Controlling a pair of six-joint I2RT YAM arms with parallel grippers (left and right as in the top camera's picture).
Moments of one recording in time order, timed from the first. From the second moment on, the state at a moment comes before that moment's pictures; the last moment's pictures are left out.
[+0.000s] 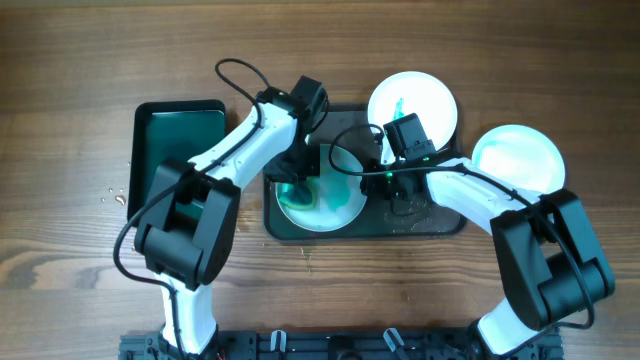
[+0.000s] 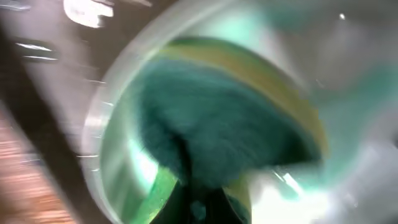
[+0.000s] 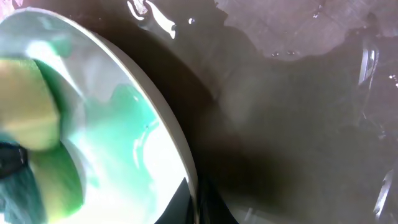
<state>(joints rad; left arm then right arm) -0.47 2.04 1.47 -1.06 0.13 -0.39 0.39 1.78 0.89 -0.31 -0.35 0.54</state>
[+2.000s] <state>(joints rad) -0.18 1.80 1.77 -1.27 -0.08 -0.42 1.02 1.34 0.91 -0.25 1.27 -0.05</state>
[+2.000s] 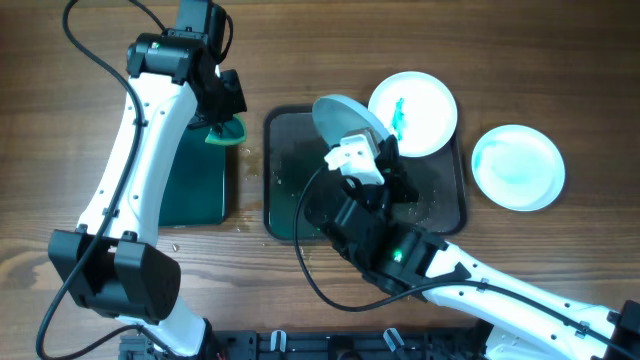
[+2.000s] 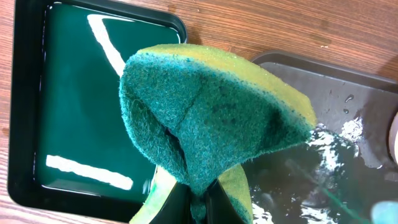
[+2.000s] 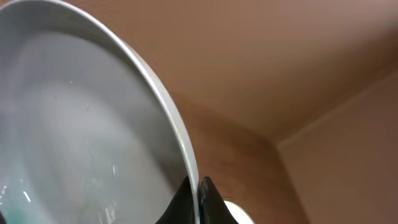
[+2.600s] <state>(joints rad) -0.18 1.80 1.77 -1.28 -0.08 -0.42 0.87 1.34 0.92 -0.55 0.89 0.34</state>
